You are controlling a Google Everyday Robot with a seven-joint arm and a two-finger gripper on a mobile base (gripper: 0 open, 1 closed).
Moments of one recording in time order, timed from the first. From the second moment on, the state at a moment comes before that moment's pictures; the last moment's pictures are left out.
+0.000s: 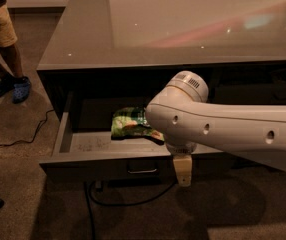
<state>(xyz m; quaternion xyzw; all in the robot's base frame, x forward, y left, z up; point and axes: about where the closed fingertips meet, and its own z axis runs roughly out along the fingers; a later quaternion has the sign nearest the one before) 0.485 -0.127 0.689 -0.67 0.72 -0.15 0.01</state>
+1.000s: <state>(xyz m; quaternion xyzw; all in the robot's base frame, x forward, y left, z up) 0.503 -0.124 0.701 -0.69 0.71 -0.11 0.09</state>
